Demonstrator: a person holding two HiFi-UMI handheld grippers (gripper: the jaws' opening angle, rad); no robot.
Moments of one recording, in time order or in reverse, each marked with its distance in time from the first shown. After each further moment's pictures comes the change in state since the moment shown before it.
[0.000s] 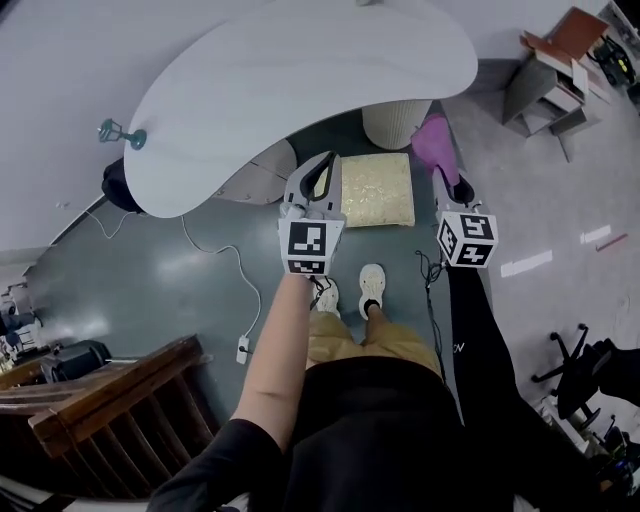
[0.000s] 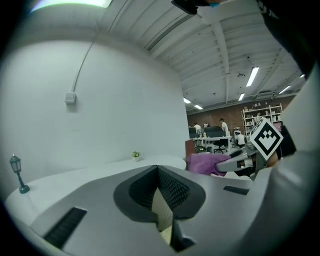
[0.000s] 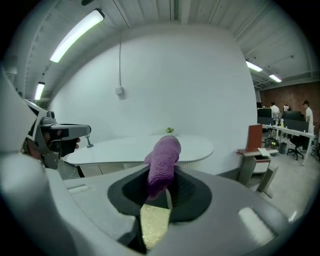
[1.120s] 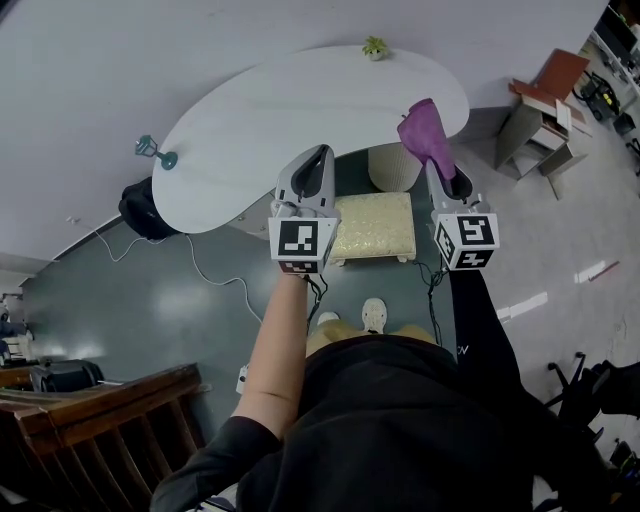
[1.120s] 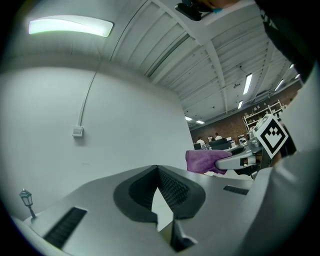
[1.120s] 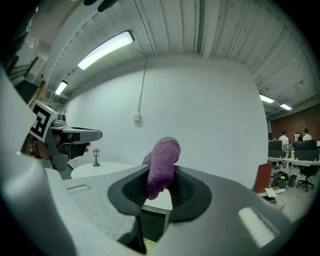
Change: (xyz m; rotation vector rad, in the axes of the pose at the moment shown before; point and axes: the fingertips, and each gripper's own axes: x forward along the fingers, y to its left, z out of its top) left arm -0.061 0.038 0.135 0.065 -0.248 0.057; right arm -0.050 0.073 0.162 -0.192 -0.297 0.071
